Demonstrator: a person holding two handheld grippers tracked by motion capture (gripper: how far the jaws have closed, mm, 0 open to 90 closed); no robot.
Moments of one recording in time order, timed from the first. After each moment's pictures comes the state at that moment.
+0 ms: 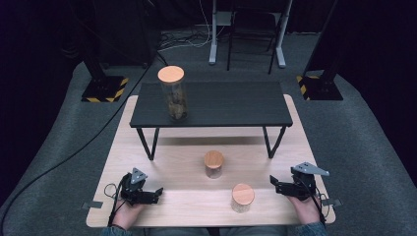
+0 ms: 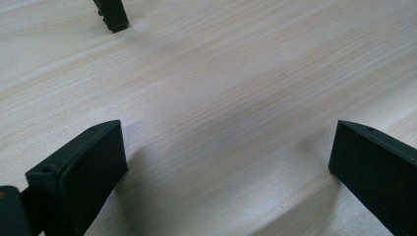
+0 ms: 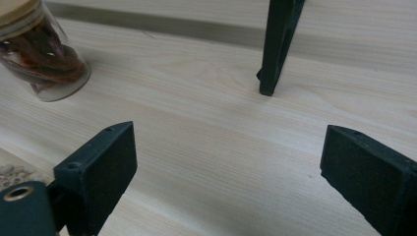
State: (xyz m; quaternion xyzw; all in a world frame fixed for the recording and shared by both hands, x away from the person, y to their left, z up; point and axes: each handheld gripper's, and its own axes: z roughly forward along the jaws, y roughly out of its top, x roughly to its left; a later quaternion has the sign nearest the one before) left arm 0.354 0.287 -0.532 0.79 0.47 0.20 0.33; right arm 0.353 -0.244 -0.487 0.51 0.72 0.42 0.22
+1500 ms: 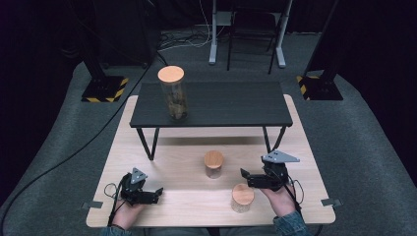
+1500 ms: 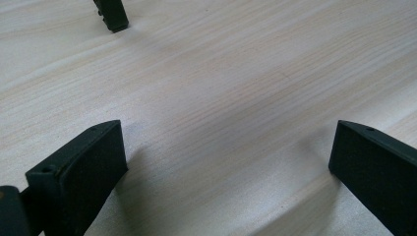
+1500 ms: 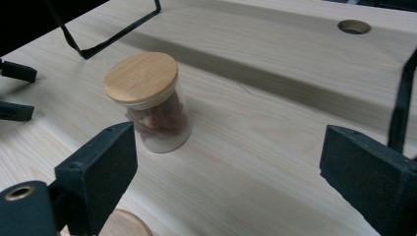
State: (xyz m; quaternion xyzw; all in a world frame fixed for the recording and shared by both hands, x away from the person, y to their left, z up) left arm 0.354 0.287 -0.532 0.79 0.47 0.20 0.33; right arm 0.363 -0.154 -0.439 0.43 0.76 0.45 0.19
